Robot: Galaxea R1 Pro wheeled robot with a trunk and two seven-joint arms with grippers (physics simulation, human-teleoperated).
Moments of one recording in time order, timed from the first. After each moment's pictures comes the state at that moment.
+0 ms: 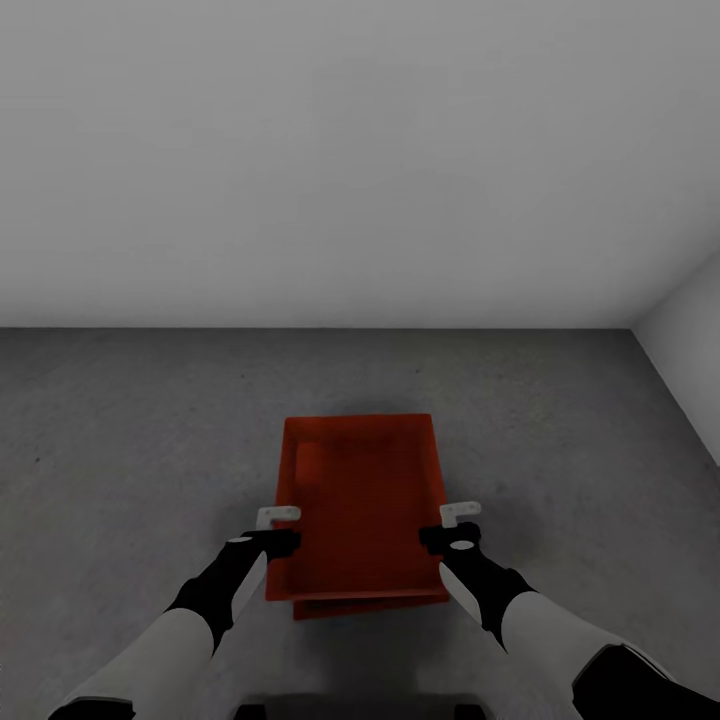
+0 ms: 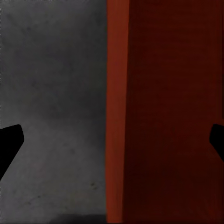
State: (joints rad) left arm -0.70 -0.09 -0.02 -0.49 0.07 0.29 0.08; right arm -0.80 0.05 0.57 -0.30 -0.41 0.09 -0.32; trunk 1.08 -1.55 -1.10
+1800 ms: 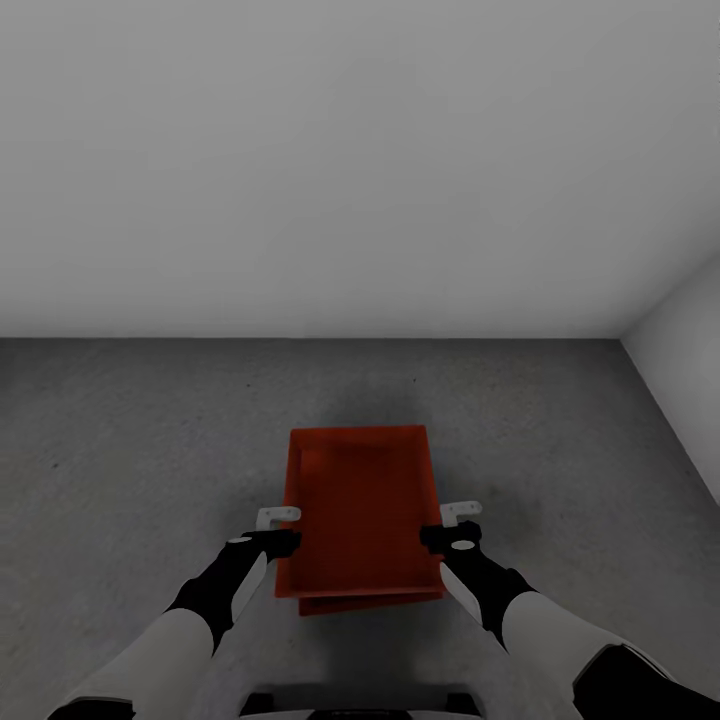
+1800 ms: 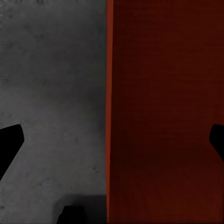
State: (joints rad) left arm -0.70 -0.09 -0.02 -0.48 0.07 0.29 0.08; right arm -0.80 0.05 0.57 -0.30 -0.41 0.07 -0.32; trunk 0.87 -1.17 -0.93
